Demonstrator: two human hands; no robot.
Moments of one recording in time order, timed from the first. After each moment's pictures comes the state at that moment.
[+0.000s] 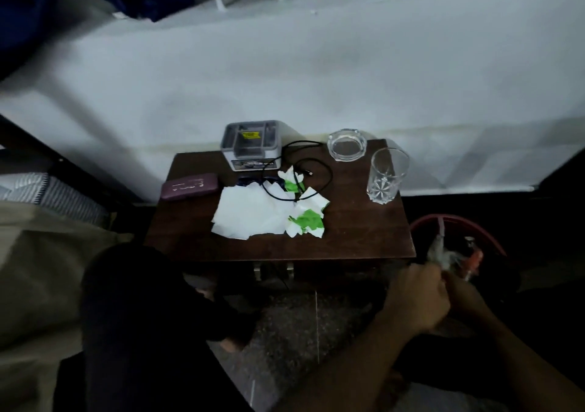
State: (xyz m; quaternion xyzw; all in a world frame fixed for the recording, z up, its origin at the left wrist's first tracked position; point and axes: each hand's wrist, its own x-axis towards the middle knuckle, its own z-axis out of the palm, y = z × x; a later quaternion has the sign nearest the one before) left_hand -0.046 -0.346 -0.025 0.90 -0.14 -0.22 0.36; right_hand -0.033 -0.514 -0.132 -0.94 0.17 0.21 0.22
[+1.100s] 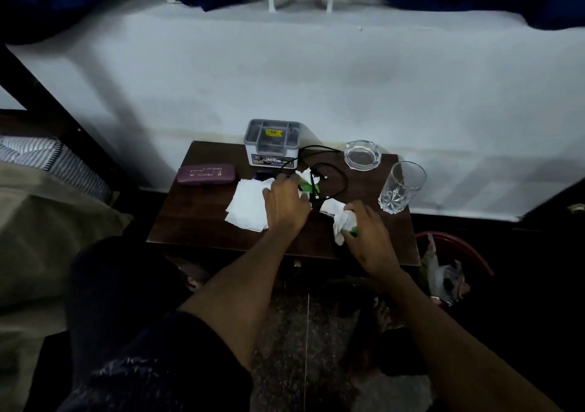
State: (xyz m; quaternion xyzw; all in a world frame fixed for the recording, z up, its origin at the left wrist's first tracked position) left_hand 0.073 -0.125 0.002 0.95 0.11 0.08 0.28; right_hand 0.030 -0.317 -0.024 -0.95 -0.09 -0.01 0.31
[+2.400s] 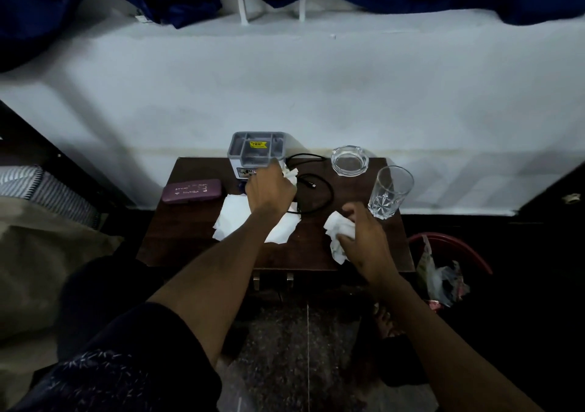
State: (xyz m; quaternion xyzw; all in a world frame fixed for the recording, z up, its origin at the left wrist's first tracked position) left_hand 0.123 -0.117 0.024 0.96 0.11 0.13 0.23; right_hand 0.039 -0.328 -0.027 -0.92 -0.06 -0.04 0.38
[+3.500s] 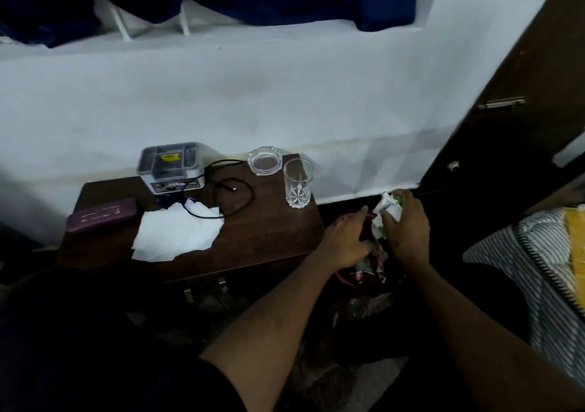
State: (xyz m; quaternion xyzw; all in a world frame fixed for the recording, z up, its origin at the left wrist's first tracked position) left_hand 0.013 -0.375 0.002 0.88 -0.27 -0.20 0.33; right_hand -0.023 -0.533 0.001 -0.92 0.21 -0.16 0.30
